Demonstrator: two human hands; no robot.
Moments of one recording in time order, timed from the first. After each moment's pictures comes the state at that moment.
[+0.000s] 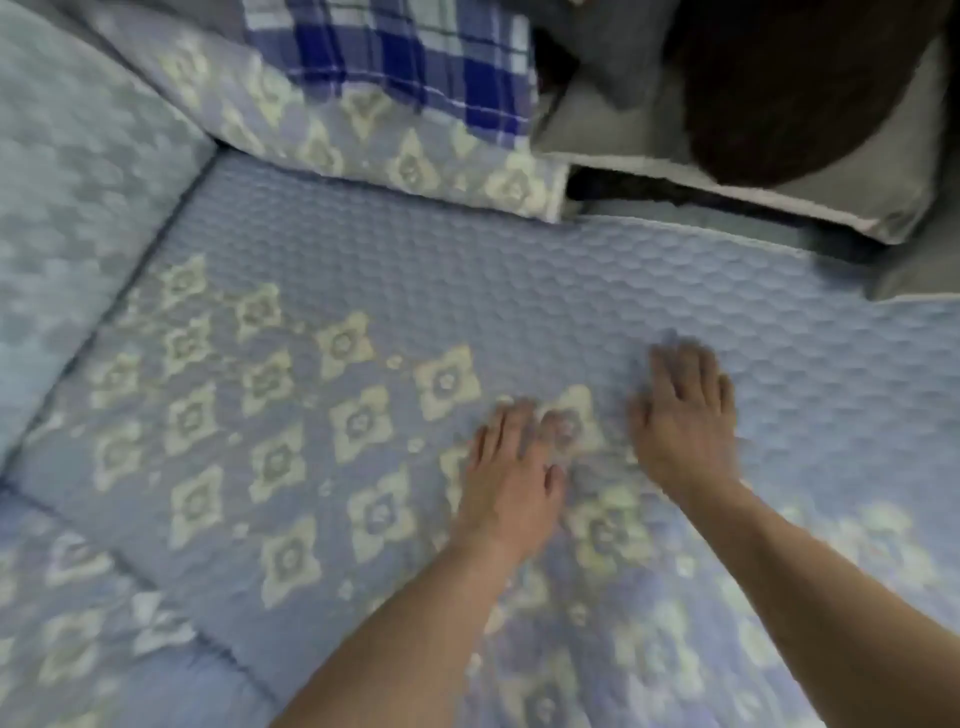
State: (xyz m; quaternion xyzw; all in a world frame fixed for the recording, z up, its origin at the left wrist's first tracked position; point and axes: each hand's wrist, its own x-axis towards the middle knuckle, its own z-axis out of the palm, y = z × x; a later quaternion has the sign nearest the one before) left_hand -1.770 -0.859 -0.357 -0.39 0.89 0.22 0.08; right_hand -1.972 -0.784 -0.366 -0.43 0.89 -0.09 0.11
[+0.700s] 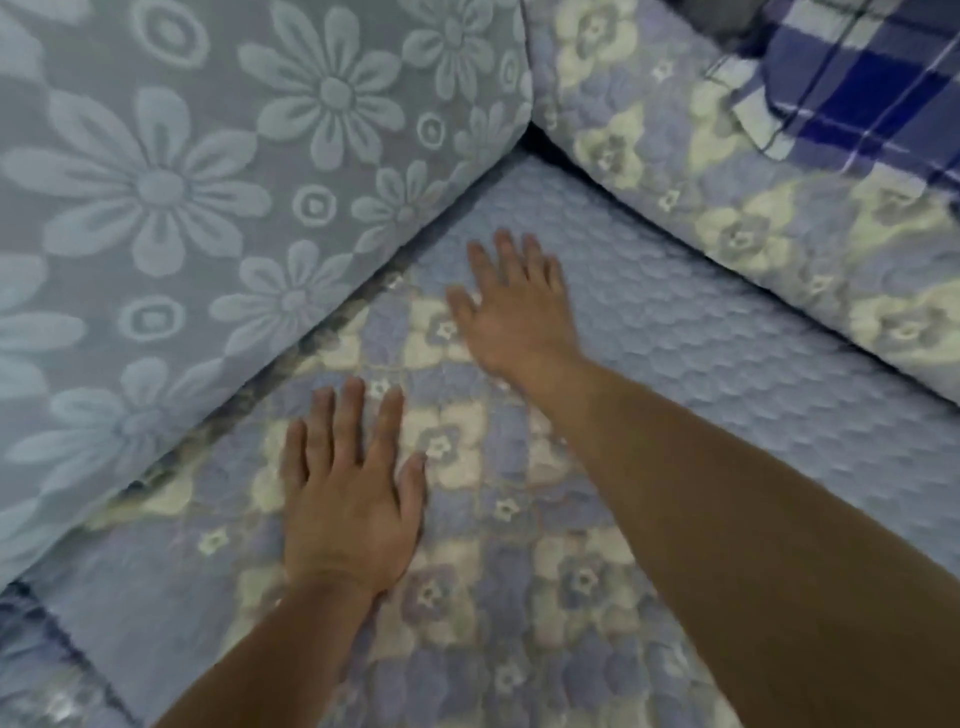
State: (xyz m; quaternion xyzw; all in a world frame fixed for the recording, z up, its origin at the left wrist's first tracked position) left_hand -1.412 -1.258 -0.443 -0.64 0.77 0.05 -0.02; right_hand -1.619 -1.389 -0.420 -0.65 0.75 -0.02 0.11
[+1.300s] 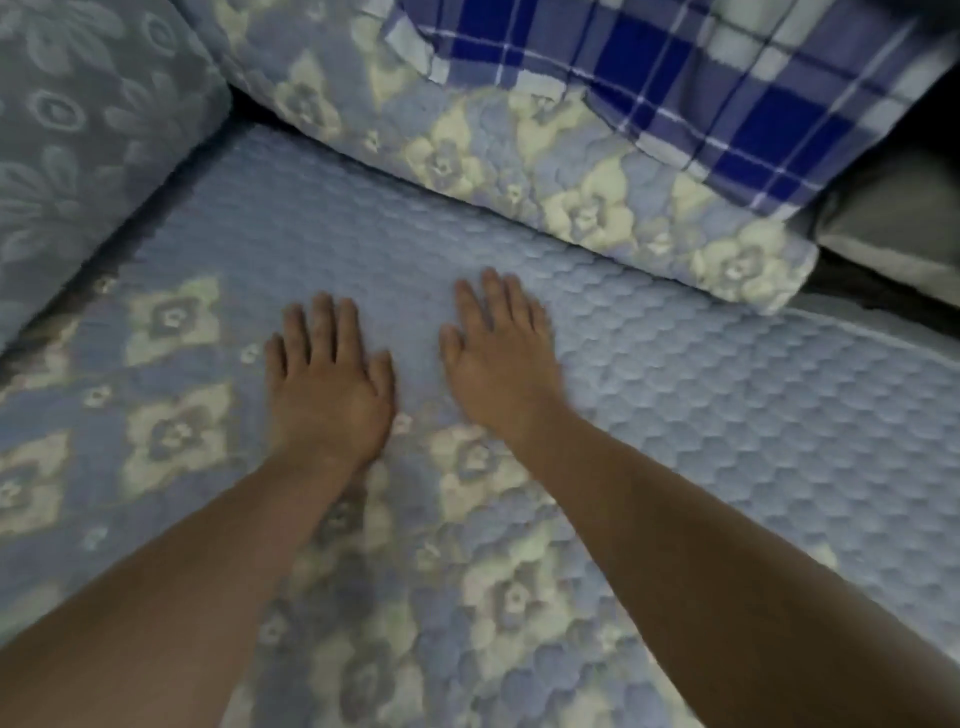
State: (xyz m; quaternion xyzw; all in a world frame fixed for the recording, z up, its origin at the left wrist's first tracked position) left_hand -1.610 -1.256 -0.425 -0.55 0.83 0.09 0.00; right_hand -1.779 -1.194 -0.410 -0.54 0.83 -0.02 0.11
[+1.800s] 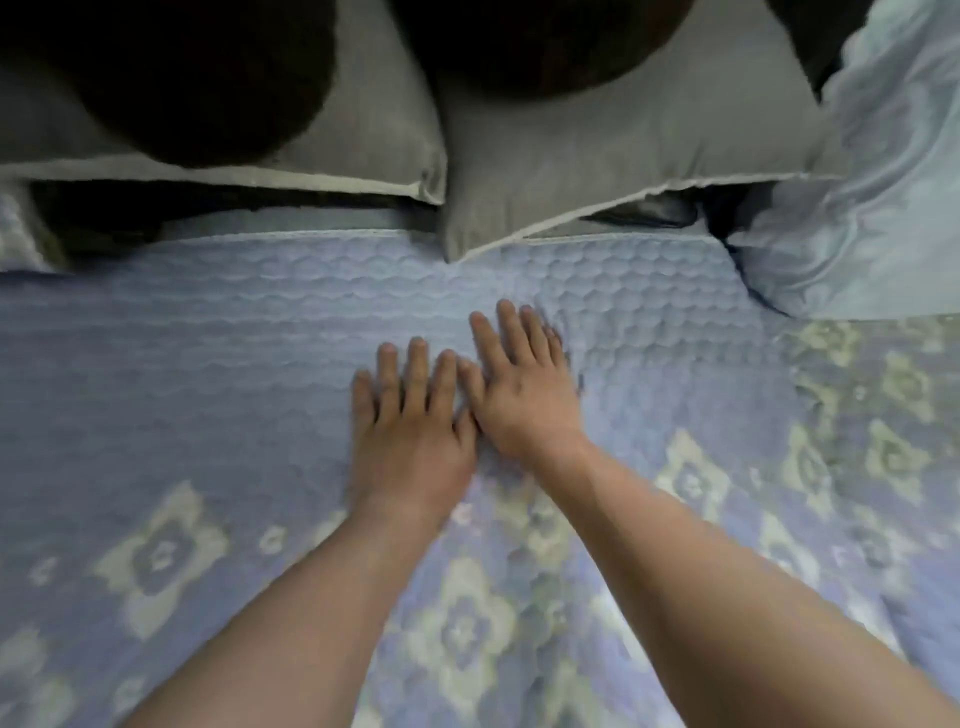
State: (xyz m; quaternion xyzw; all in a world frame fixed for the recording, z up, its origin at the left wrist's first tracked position) left_hand -2.021 -0.769 -0.402 -0.20 0.97 0.10 0.07; right_hand -2.127 -0.672 -0.398 -0.29 0.95 -0.05 0.10
